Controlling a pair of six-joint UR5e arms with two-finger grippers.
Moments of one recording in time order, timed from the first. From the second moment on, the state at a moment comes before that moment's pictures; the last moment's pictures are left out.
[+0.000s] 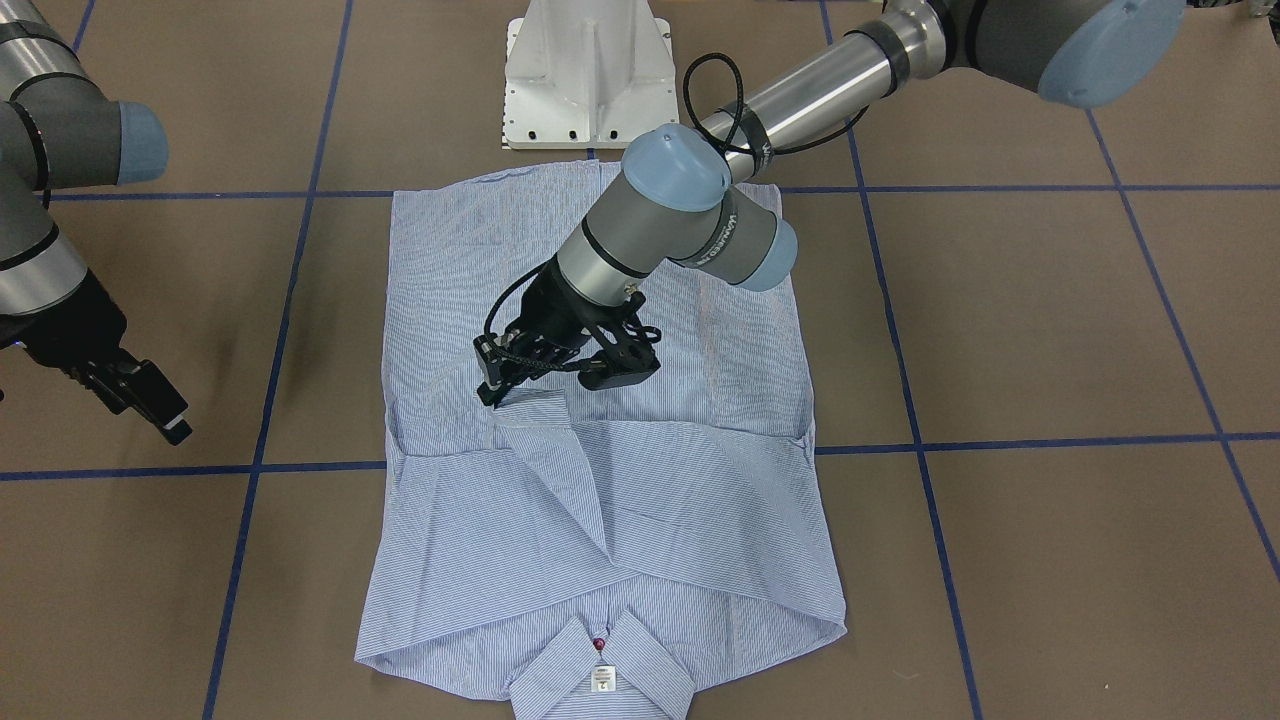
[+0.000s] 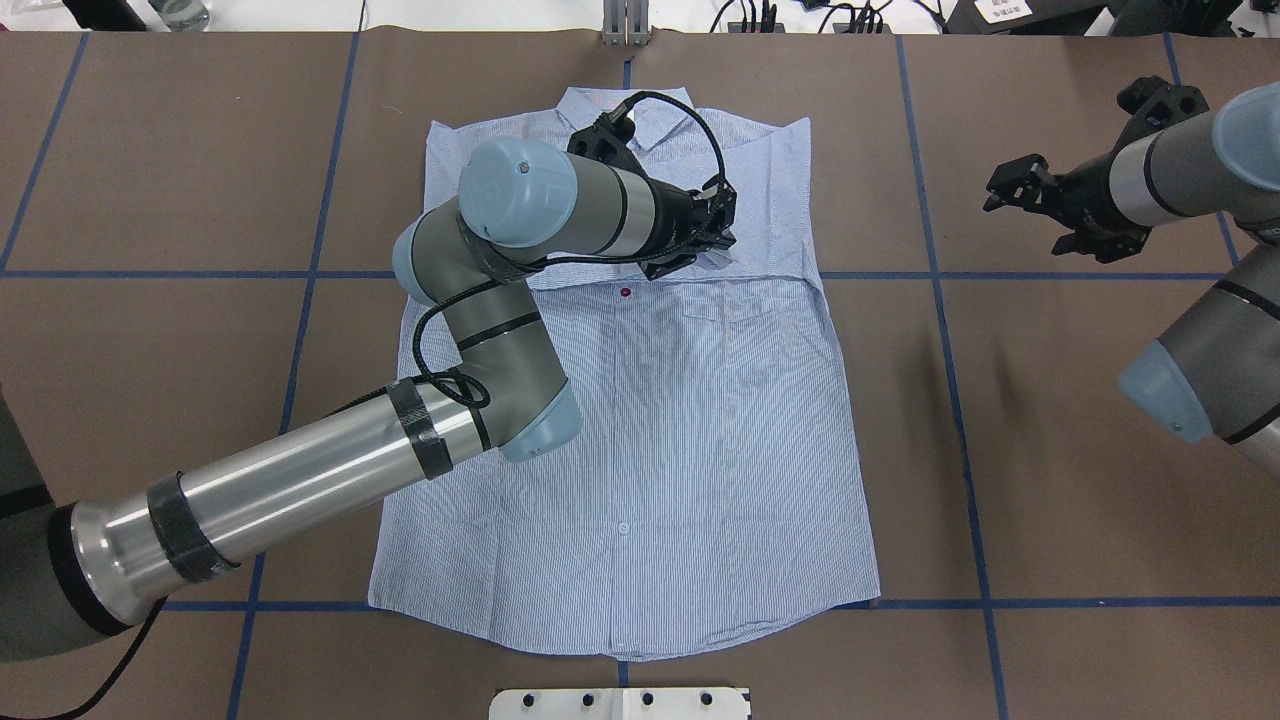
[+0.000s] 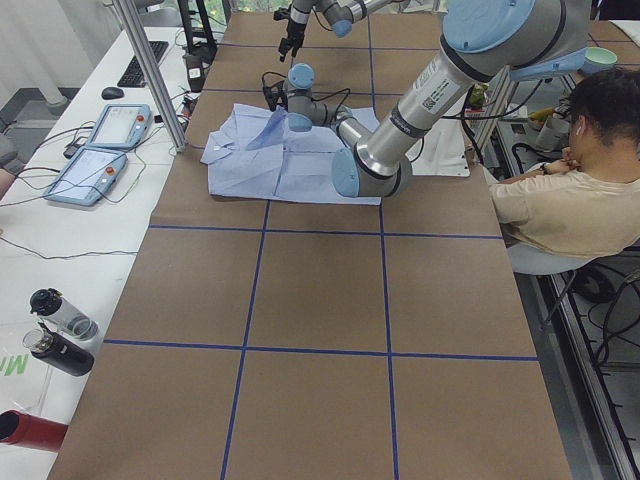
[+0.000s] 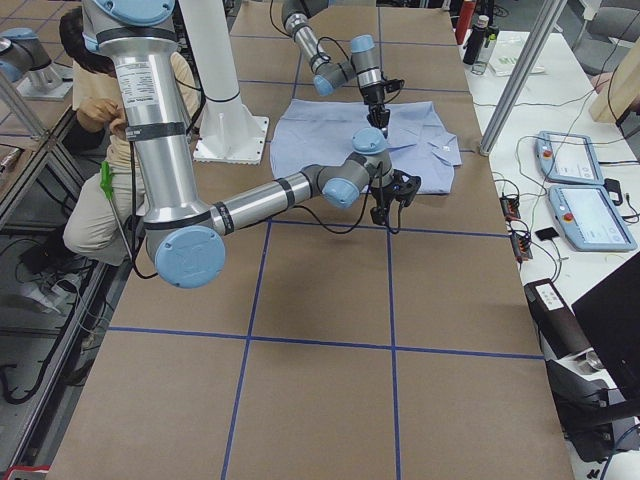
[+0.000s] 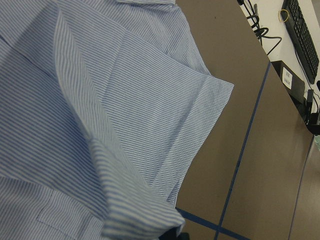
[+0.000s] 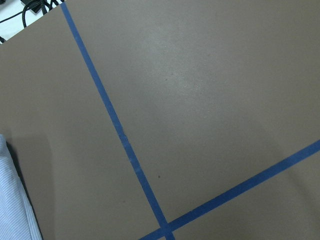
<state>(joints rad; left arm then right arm) -0.58 -2.54 -1.12 -2.54 -1.80 -1.91 0.97 -1.39 1.72 -1.08 1.96 1.45</state>
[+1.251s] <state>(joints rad) -0.53 -2.47 -1.27 -2.53 -1.75 -1.89 0.93 -1.46 1.84 -1.08 1.96 1.47</state>
